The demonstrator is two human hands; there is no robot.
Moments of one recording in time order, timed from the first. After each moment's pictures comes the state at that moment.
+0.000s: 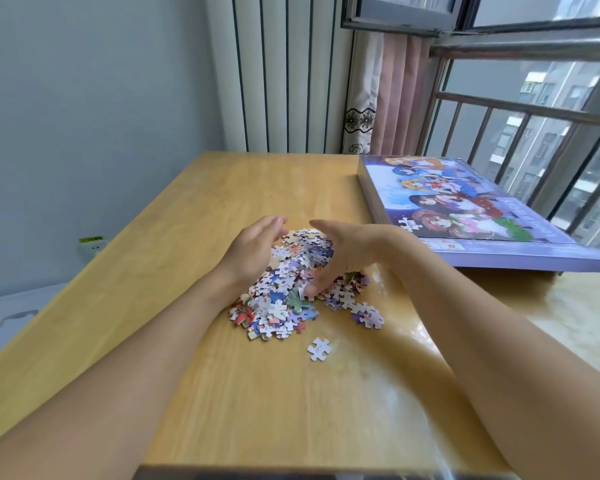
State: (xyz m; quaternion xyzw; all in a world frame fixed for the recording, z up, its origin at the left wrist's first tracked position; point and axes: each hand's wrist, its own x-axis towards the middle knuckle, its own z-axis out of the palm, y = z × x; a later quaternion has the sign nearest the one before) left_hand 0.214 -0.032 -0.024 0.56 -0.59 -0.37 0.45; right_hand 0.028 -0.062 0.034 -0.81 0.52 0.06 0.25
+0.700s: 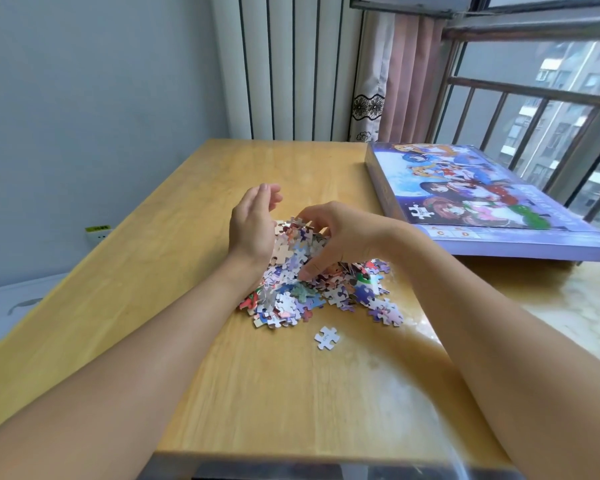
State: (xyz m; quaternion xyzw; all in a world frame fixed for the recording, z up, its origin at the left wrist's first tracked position) left_hand 0.196 -0.037 -0.021 0.52 -0.44 -0.33 0.65; right_hand 0.041 -0.061 0.021 -0.86 0.42 -0.10 0.28
